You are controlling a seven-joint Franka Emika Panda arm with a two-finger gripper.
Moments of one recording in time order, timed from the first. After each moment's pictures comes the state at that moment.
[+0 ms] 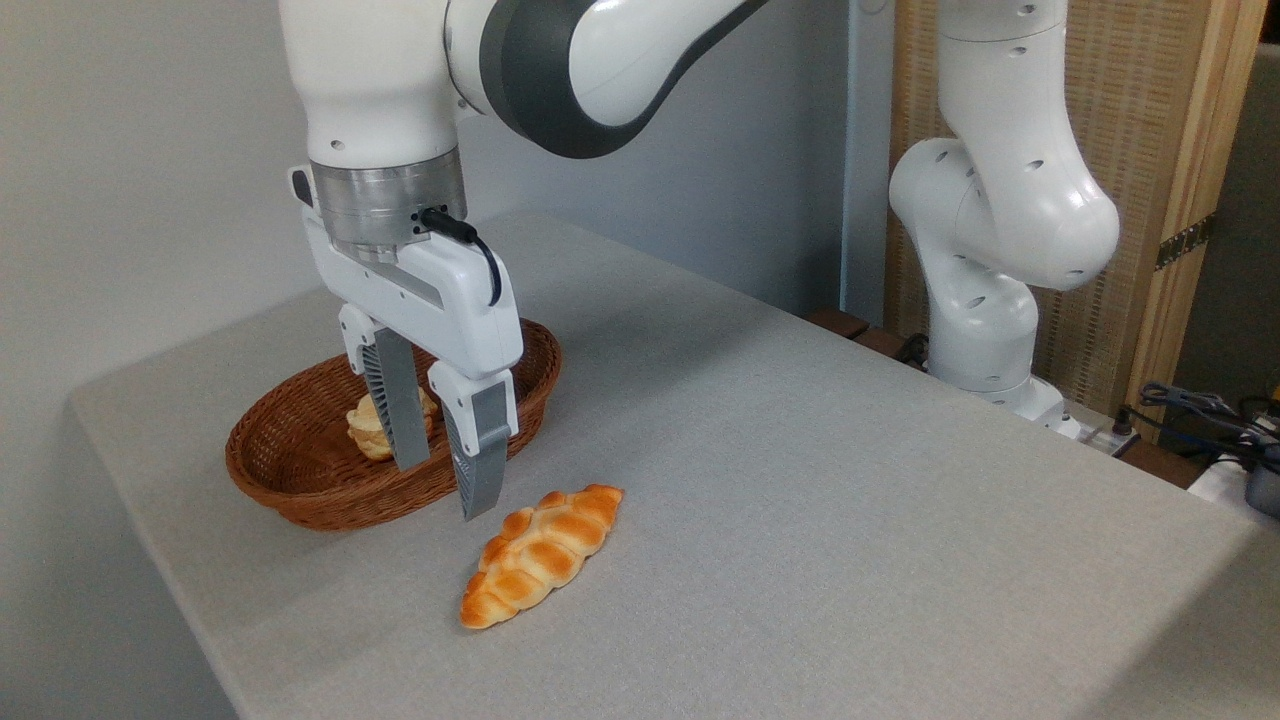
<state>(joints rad) -0.18 0.11 0.11 -1.70 -0.02 1.92 0.65</state>
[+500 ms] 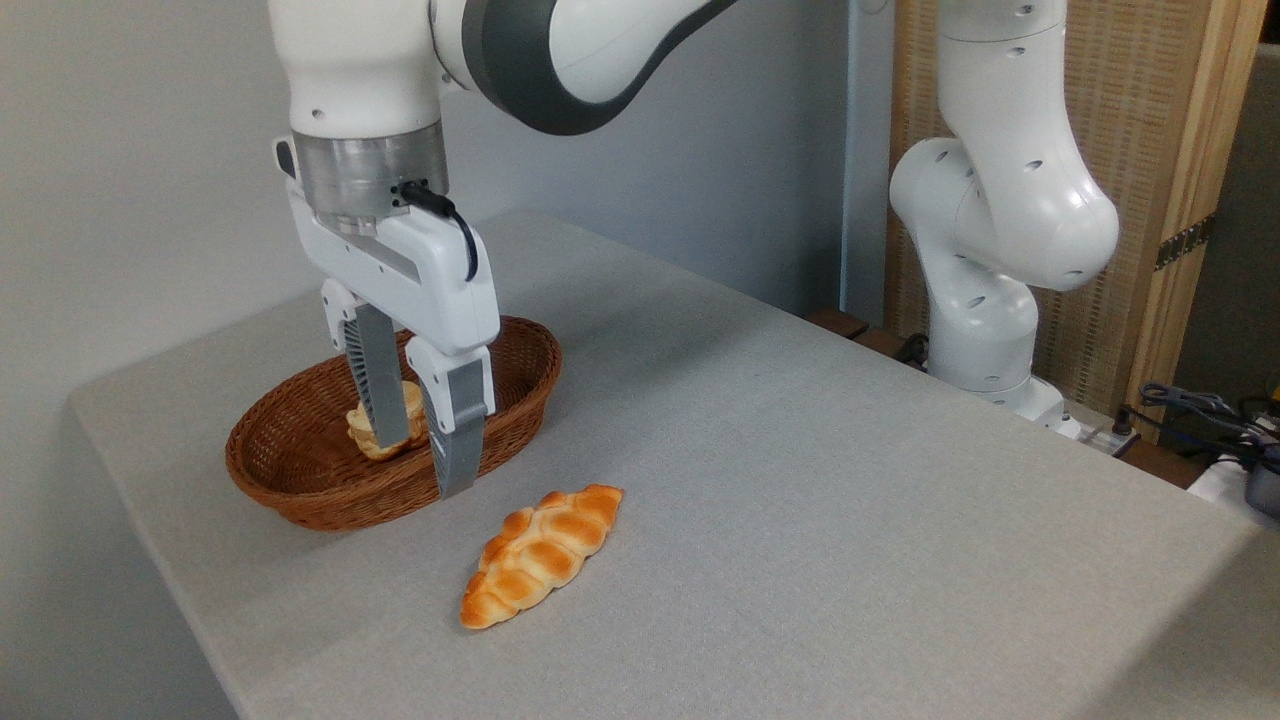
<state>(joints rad) -0.19 0.12 0.10 -1.67 -0.03 1.91 0.65</state>
